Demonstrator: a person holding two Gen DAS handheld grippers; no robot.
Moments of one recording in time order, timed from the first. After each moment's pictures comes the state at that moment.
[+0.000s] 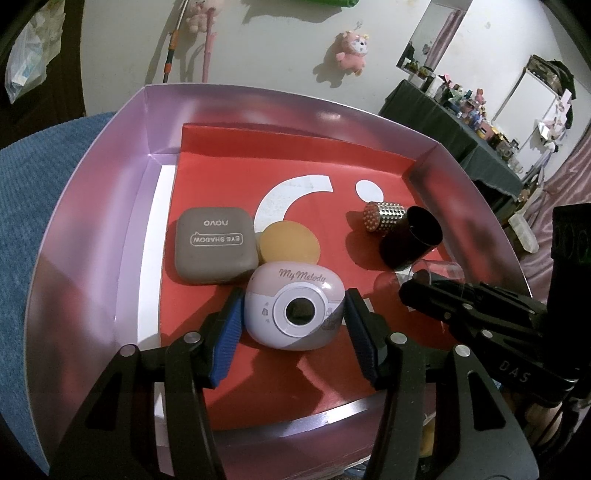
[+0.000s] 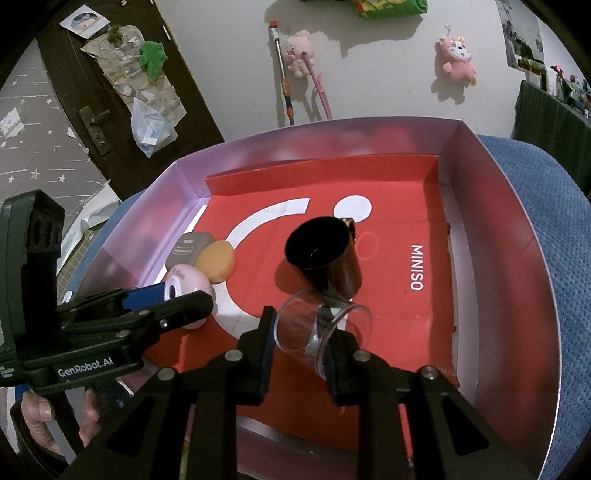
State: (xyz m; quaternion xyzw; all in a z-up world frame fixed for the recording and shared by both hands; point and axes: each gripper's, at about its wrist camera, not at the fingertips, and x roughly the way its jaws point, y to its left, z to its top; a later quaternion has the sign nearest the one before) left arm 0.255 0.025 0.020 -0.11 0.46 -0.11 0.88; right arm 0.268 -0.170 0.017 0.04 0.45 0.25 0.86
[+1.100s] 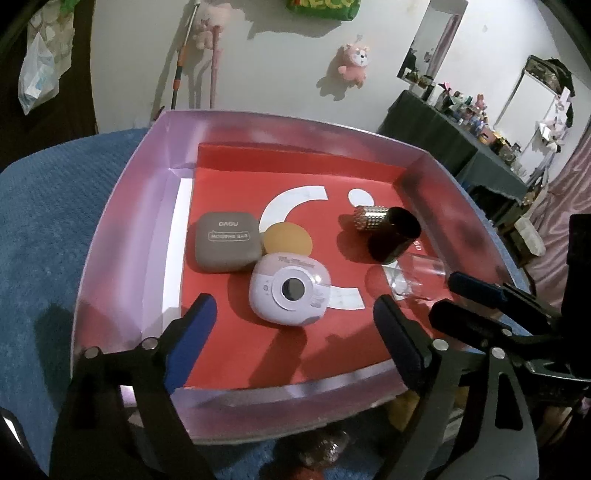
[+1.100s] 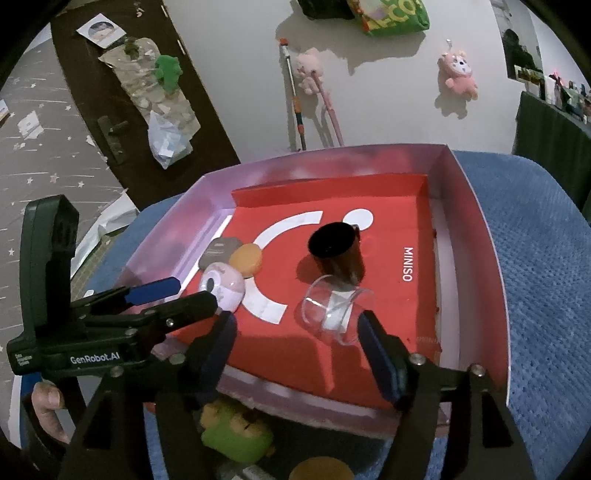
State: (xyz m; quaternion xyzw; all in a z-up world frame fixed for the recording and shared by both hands) left arm 0.226 0.026 0.042 -0.10 0.43 -0.09 0.89; right arm 0.230 -0.183 0.047 0.05 0.41 0.27 0.87
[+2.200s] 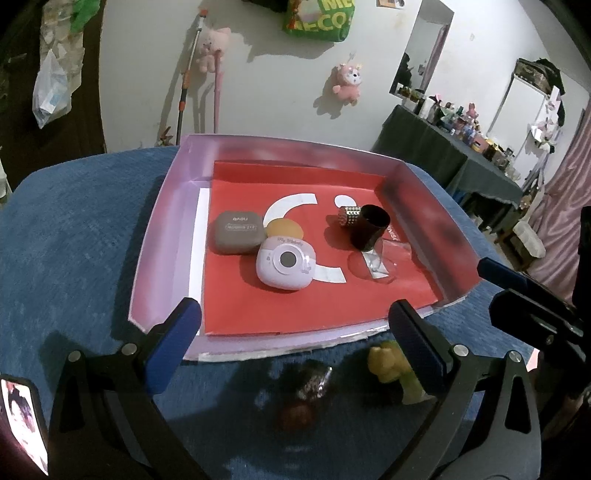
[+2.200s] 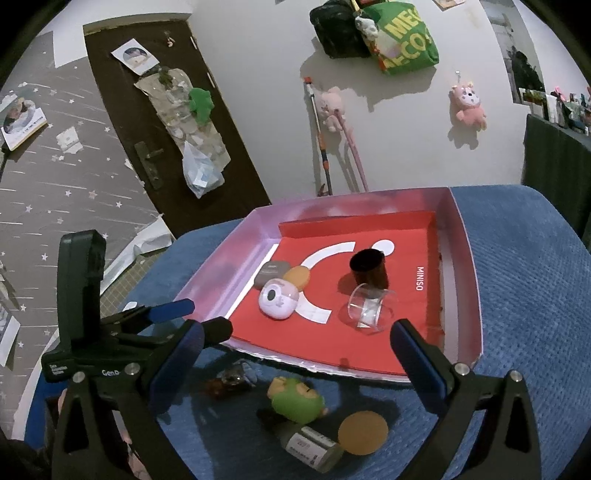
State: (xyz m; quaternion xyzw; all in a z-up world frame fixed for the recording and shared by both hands) left arm 0.173 0.032 0.070 -0.09 0.40 -0.09 0.91; right arm 0.175 -0.199 0.086 0.08 0.34 0.31 0.88
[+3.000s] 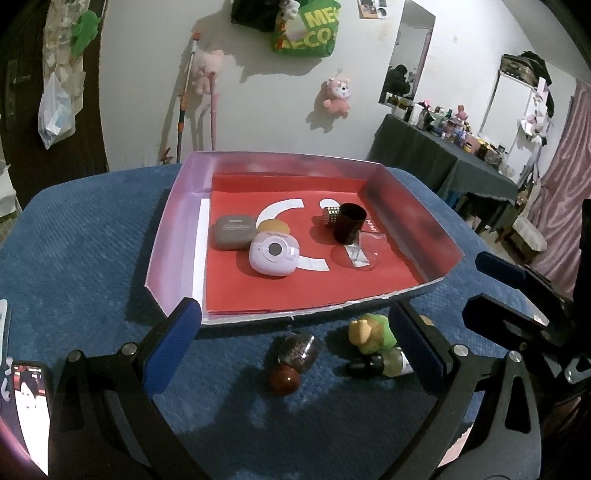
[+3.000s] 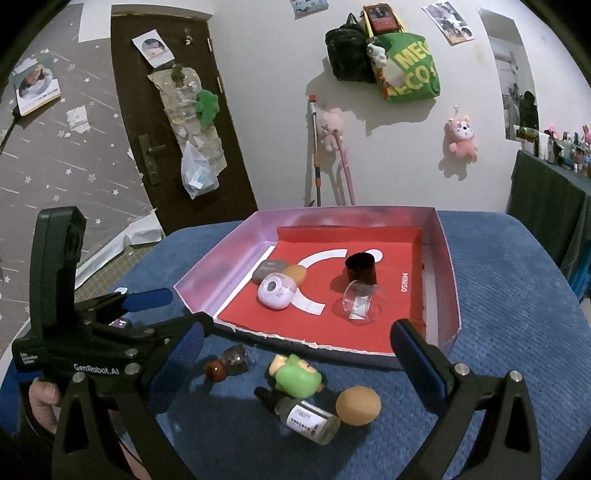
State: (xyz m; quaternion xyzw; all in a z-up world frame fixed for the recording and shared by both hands) left arm 0.129 0.020 0.083 -0.06 0.36 -0.09 0.93; right arm 0.130 -0.196 0.093 0.02 0.30 0.28 0.91
